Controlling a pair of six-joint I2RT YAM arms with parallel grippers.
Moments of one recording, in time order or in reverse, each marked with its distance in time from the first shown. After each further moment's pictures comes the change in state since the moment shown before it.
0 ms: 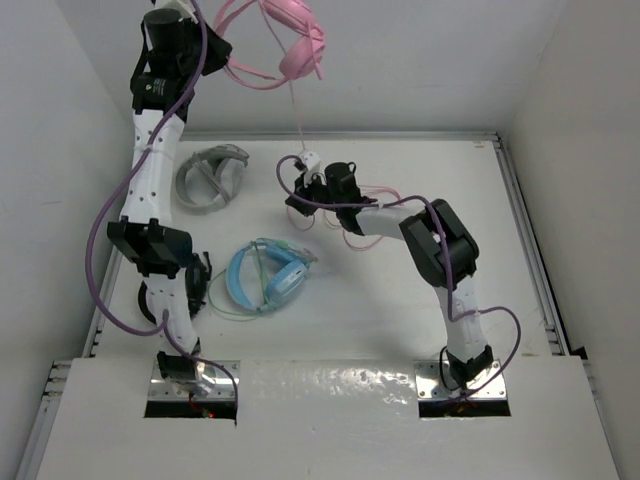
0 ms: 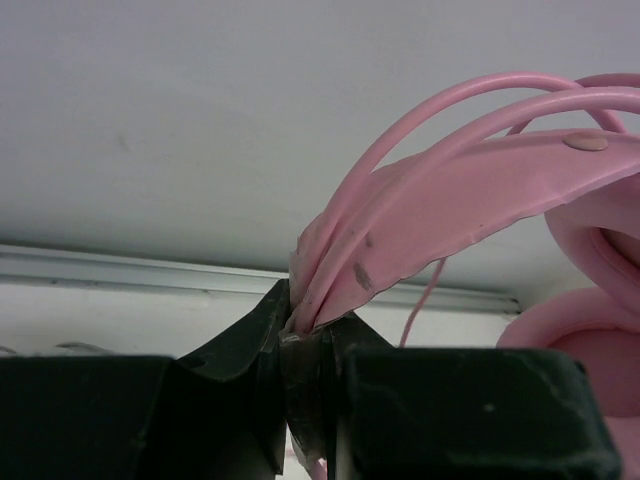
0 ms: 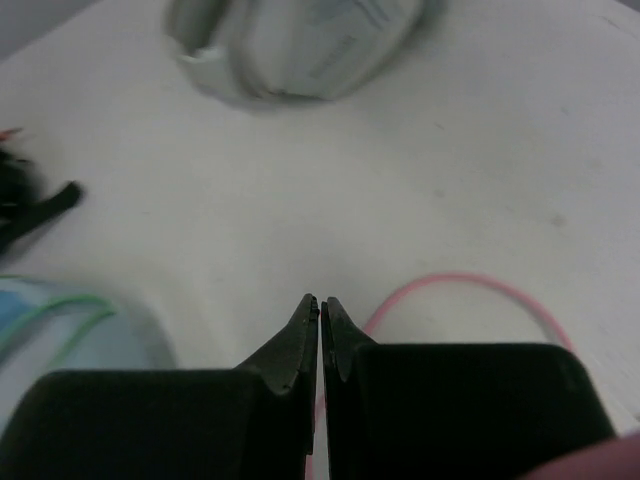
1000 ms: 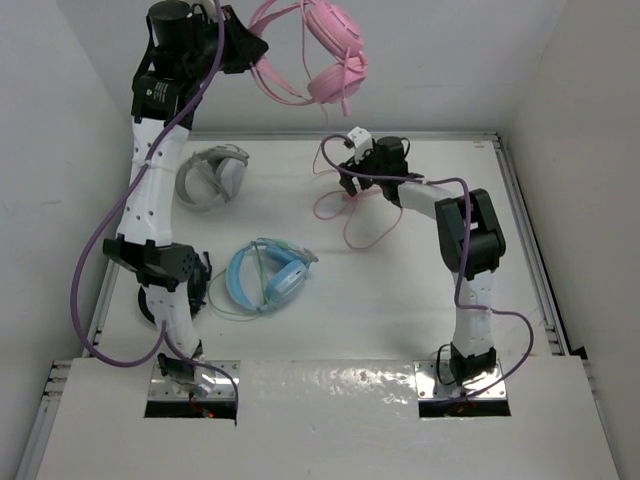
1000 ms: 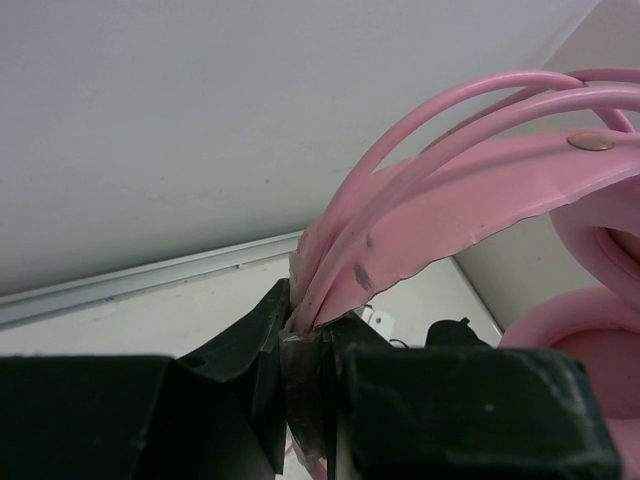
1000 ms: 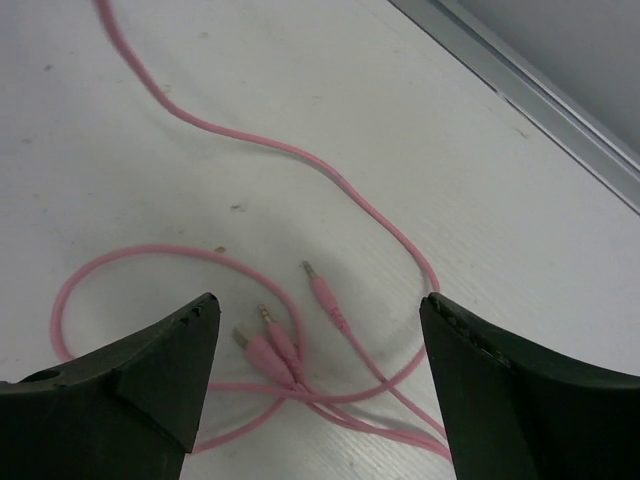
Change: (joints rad) left arm -0.106 -0.090 0.024 -0.058 0.182 0.099; right arm -0.271 -0.072 0.053 -0.309 0.064 -0.367
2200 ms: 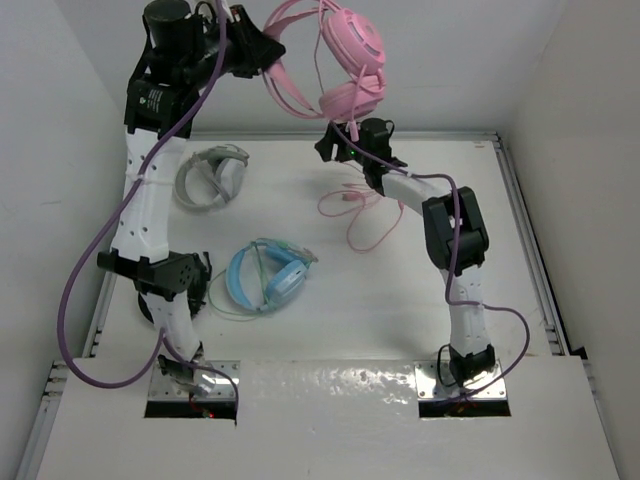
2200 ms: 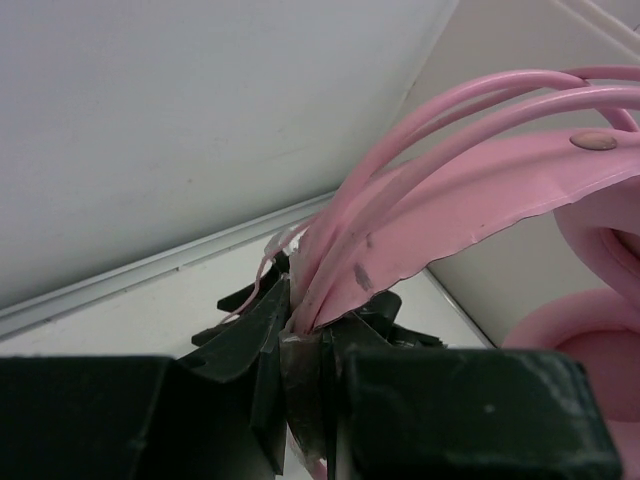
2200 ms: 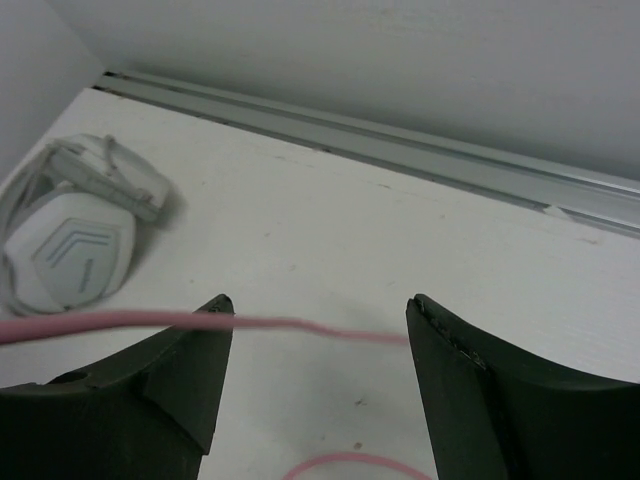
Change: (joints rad) left arm -0.066 -0.067 0.022 -0.056 0.087 0.020; right arm 0.069 0.096 0.244 0.131 0.084 0.558
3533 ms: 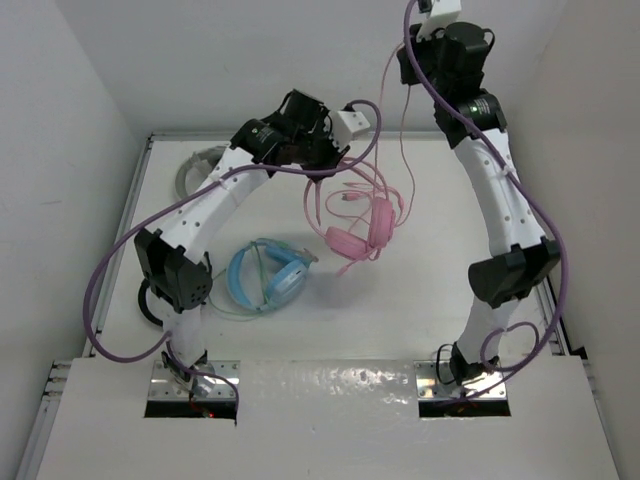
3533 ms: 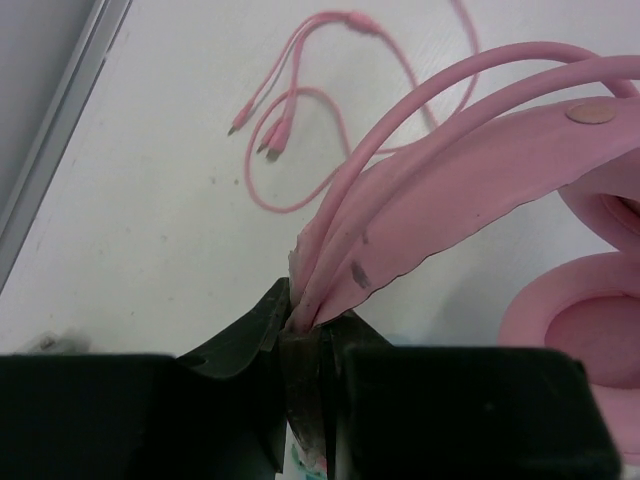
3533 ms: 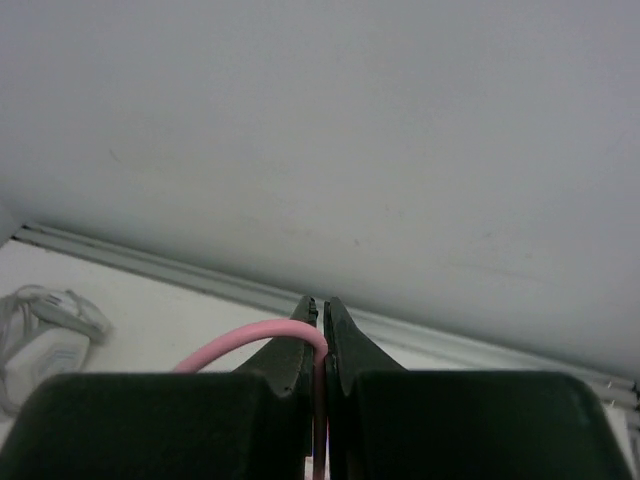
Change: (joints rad) left arm -0.356 -0.011 -0.534 -0.203 -0.202 0.744; right arm -0.089 -0.435 0.502 -0.715 0.232 -0.304
